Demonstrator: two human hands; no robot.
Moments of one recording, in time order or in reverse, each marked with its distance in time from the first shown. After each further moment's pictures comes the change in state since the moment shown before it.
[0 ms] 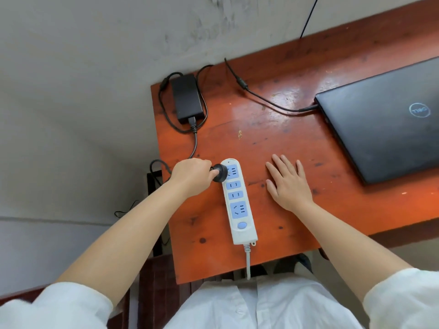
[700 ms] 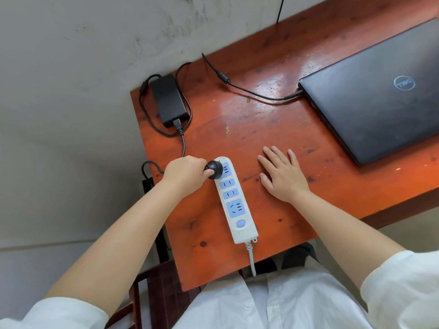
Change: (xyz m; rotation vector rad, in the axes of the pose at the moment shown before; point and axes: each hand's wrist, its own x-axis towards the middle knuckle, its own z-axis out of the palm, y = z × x) left_hand 0.013 0.003 -0.007 0.120 -0.041 0.084; right_hand 0.000 0.001 0.003 0.046 0.080 -0.001
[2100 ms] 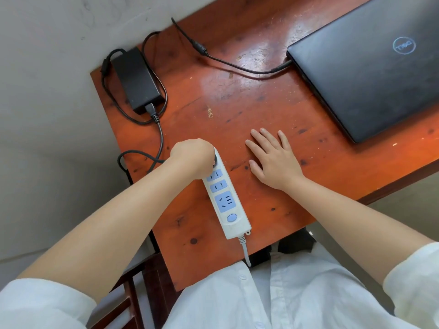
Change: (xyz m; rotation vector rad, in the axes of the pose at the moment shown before) left_hand 0.040 0.044 -0.010 0.149 -0.296 0.014; right_hand 0.003 0.003 0.003 -0.004 -0.004 -0.010
